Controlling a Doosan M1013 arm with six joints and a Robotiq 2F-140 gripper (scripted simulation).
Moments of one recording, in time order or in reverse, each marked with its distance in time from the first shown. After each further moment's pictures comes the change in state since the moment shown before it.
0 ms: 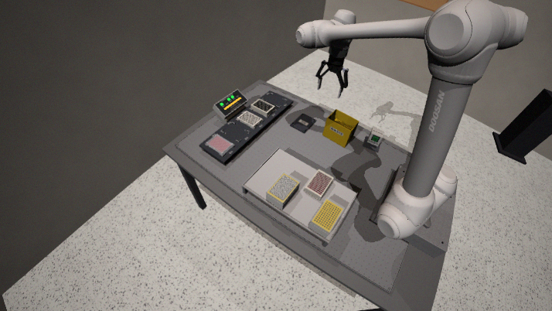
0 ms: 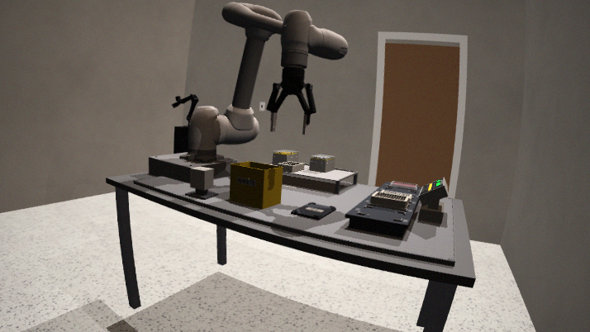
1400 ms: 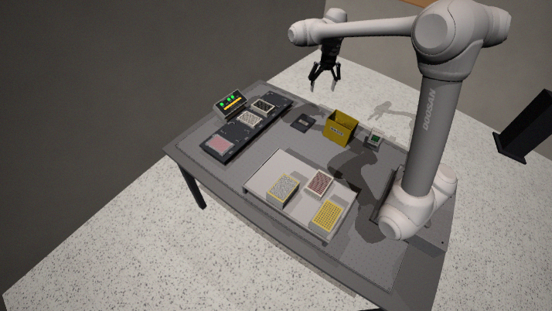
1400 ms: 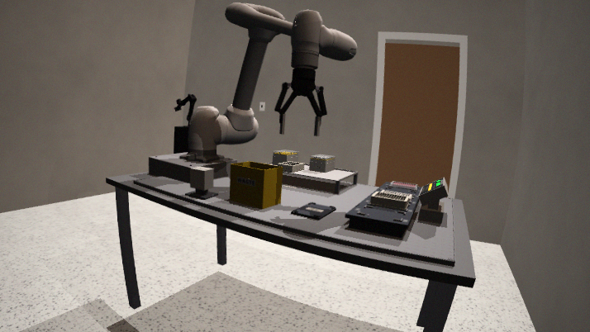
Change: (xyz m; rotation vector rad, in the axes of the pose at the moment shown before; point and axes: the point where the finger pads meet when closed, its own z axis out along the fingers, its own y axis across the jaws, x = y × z) arm 0.002 -0.040 0.003 0.000 0.000 -0.755
